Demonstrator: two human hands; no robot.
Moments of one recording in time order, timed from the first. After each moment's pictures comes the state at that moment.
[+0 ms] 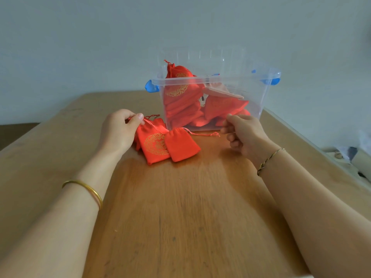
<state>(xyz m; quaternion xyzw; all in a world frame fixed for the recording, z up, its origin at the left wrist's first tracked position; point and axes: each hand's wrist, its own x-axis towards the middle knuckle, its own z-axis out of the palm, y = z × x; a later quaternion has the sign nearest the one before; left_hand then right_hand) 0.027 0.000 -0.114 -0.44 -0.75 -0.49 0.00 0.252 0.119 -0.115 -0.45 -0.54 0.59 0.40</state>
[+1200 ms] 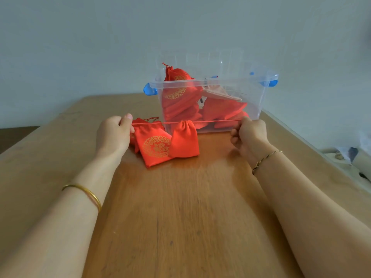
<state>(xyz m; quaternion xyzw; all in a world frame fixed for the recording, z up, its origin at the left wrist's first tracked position) 0.029 0.005 -0.119 -0.36 -0.77 -0.52 0.03 0.248 0.137 -0.124 -0.49 -0.41 0.58 0.50</state>
